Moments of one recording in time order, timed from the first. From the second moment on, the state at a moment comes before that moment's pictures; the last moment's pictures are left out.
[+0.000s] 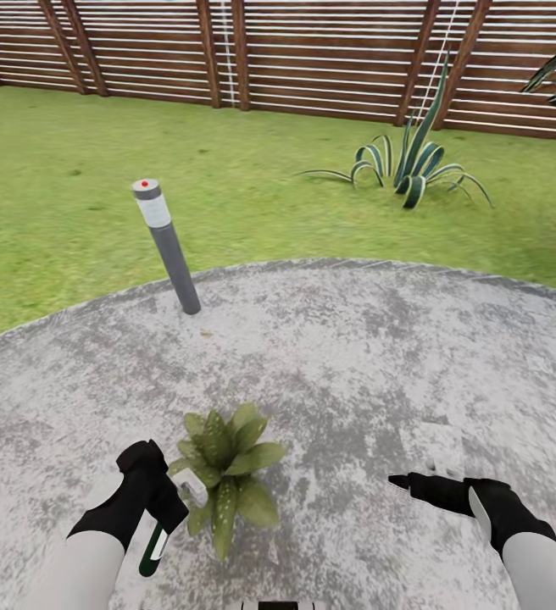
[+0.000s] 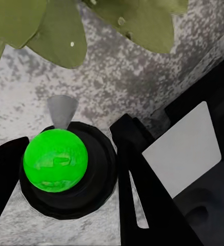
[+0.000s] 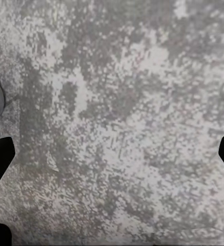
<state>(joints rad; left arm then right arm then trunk) -0.61 -0.04 0.15 -0.87 -1.33 0.71 -1.24 -0.69 -0.20 -0.54 -0.42 0.31 0.46 0.65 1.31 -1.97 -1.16</state>
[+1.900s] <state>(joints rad) -0.61 -0.04 0.15 -0.87 -1.33 0.74 -1.24 -0.68 -0.20 -0.54 -0.42 0.31 0.46 0.65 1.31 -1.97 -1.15</state>
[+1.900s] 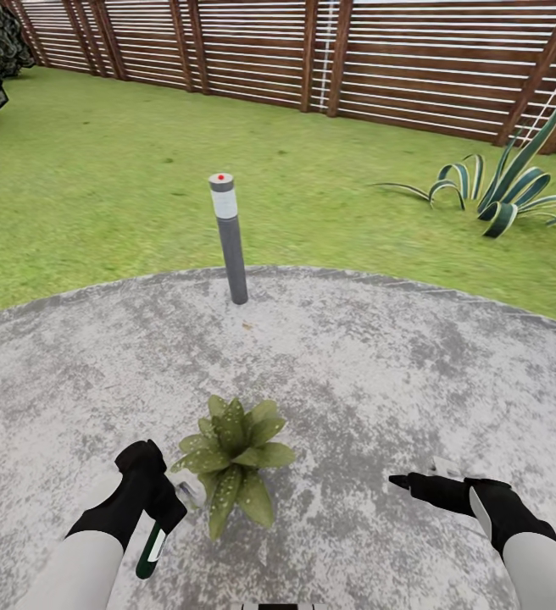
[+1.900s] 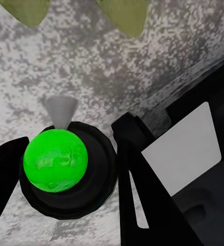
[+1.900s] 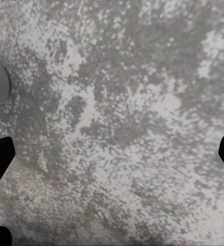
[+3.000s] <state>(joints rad) -0.61 -0.04 0.18 -0.87 -1.33 0.74 -1.24 -0.68 -0.20 -0.54 -0.42 0.31 0.46 0.65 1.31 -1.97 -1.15</state>
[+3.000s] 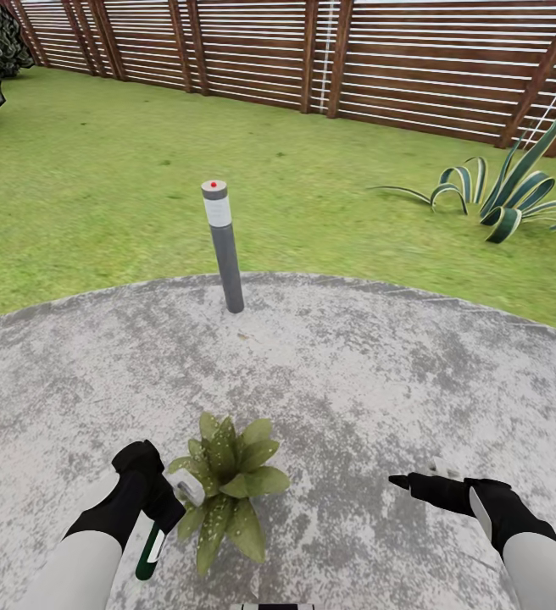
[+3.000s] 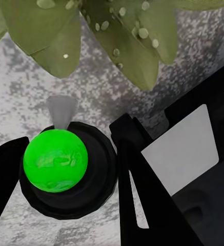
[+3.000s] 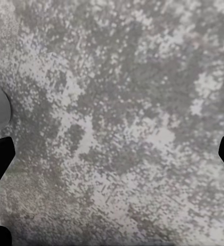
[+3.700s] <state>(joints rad) -0.61 -0.04 0.19 -0.87 -1.33 0.74 -1.24 -0.68 -0.20 -0.54 -0.42 0.31 0.46 0.65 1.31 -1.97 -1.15</state>
